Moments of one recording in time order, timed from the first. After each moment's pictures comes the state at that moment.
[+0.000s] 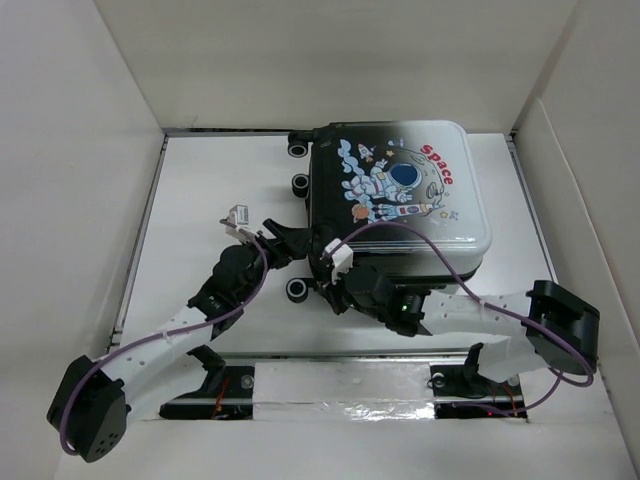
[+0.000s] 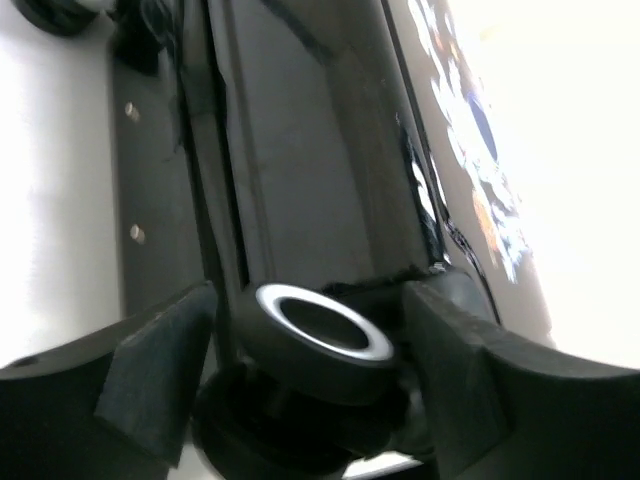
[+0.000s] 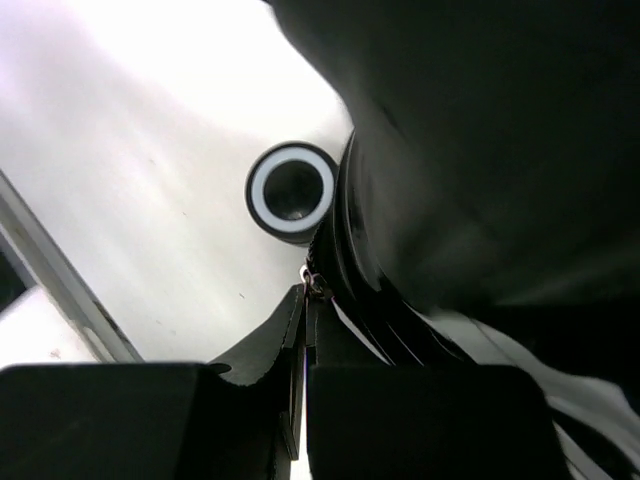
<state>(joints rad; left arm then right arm) -0.68 0.90 0.38 0.40 -0.21 -0.95 1.17 1.39 0.72 0.22 0.23 0.27</state>
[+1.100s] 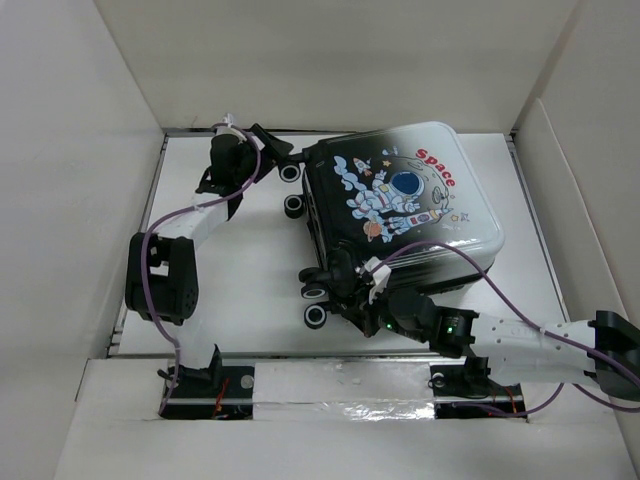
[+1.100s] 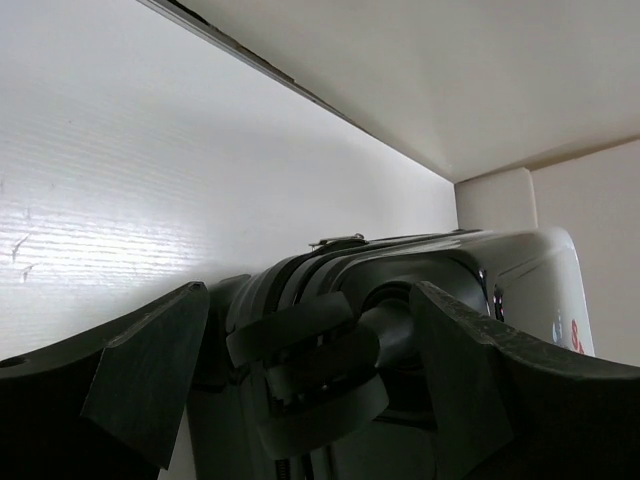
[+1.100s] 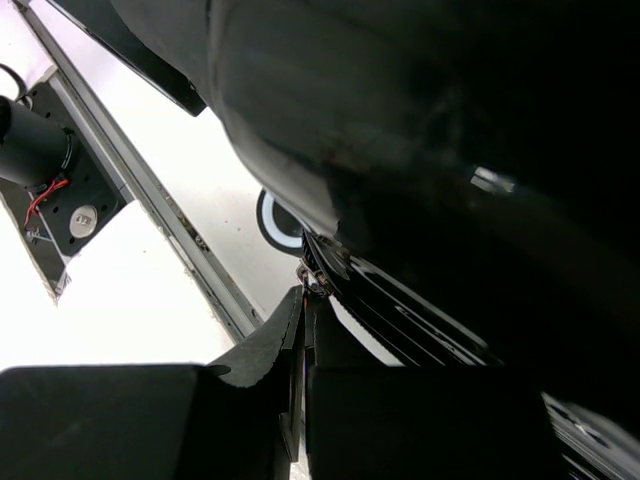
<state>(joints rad) -0.19 1.71 1.20 0.23 0.22 -0.87 1.22 0.99 0.43 0.19 0.17 0.43</state>
